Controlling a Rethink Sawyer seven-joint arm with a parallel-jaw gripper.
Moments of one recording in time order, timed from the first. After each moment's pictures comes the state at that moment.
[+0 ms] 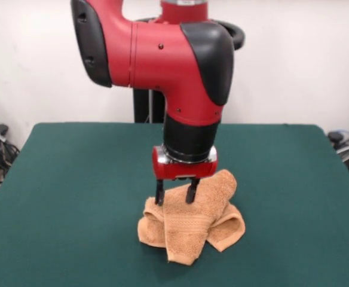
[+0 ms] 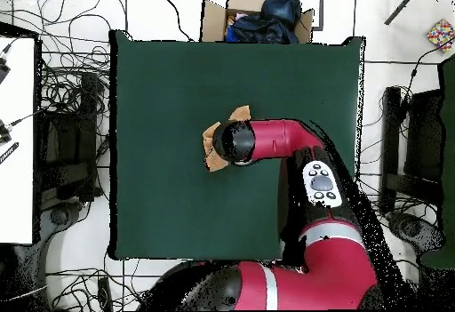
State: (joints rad) arm -0.34 -0.49 0.15 1.49 -0.39 0.62 1.57
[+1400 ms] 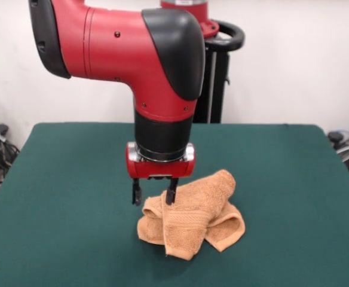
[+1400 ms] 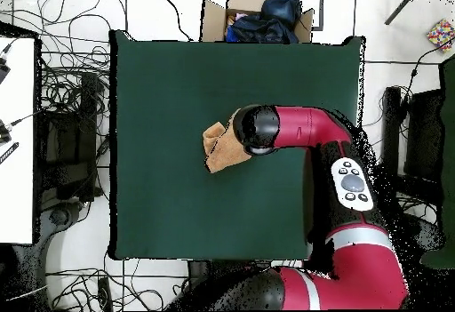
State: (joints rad) arm -0.42 -0.51 0.21 1.43 -0.38 0.72 1.57
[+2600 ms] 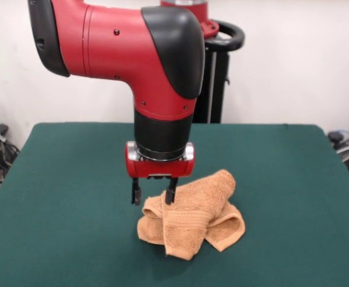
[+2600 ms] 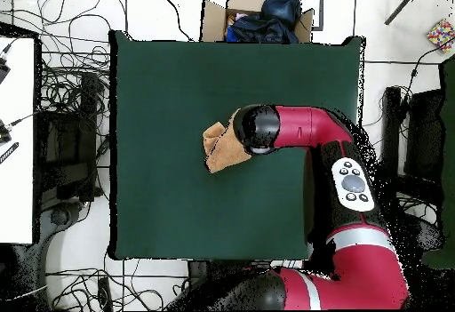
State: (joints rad) arm -0.42 -0.51 0.21 1.43 -0.39 0.72 1.57
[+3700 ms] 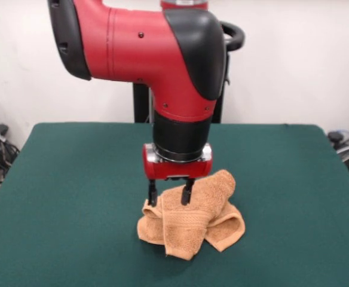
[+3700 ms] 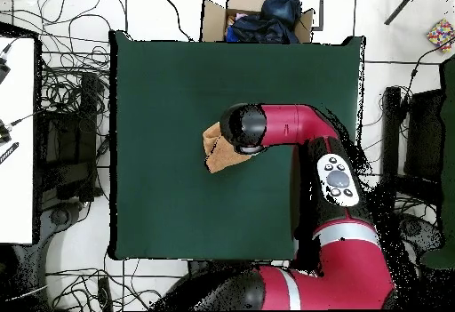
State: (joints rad) arm -0.38 -0.51 0.21 1.43 -0.39 0.72 1.57
